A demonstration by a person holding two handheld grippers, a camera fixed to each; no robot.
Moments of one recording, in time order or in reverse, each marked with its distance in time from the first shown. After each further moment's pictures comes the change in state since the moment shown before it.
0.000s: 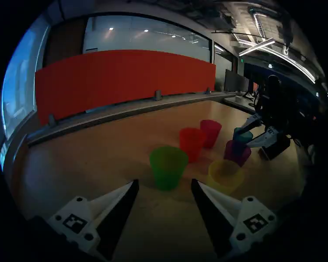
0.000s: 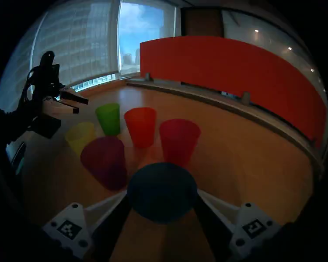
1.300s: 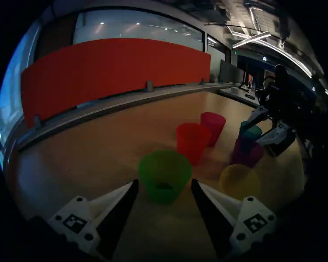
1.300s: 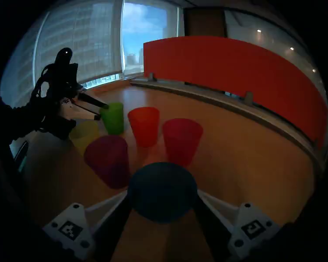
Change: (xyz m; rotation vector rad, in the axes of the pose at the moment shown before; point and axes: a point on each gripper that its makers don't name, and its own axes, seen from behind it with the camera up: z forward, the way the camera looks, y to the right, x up) left arm -0.001 0.009 0.070 -0.059 -0.062 0.036; right arm -0.001 -0.003 -0.002 0.031 0.003 -0.009
